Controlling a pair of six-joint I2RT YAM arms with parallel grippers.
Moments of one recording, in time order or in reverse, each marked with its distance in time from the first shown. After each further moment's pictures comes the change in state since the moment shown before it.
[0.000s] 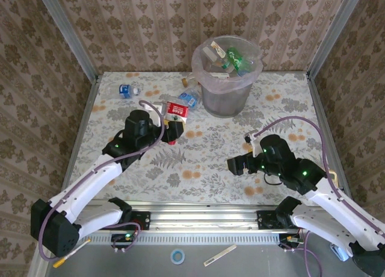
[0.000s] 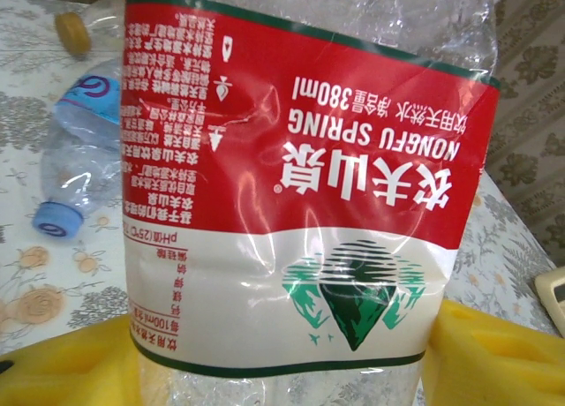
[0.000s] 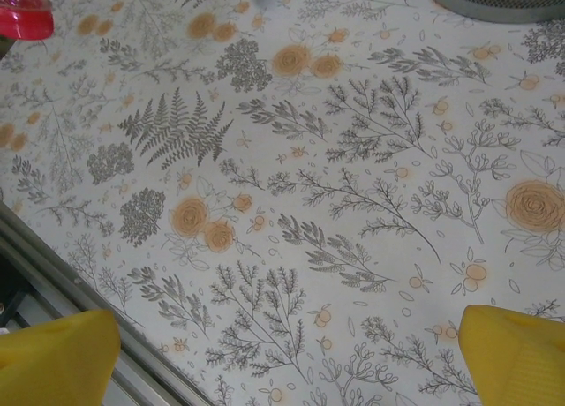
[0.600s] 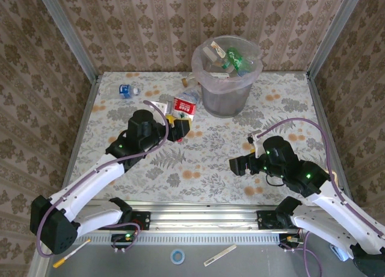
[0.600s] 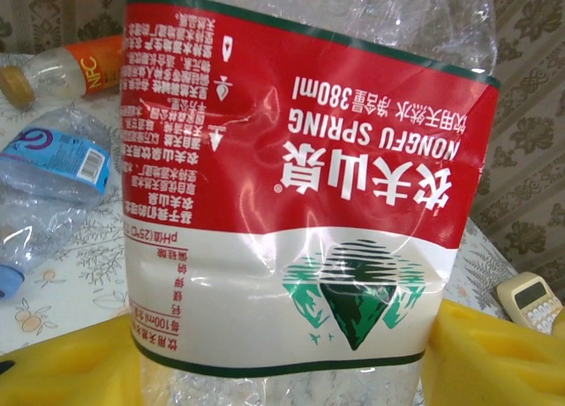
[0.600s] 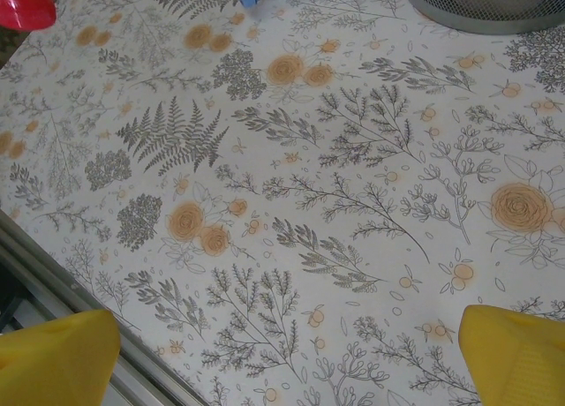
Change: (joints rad) left arm -0.058 0.013 0.024 0.103 -0.006 0.005; right arm 0.000 -0.033 0.000 -0.018 0.018 0.000
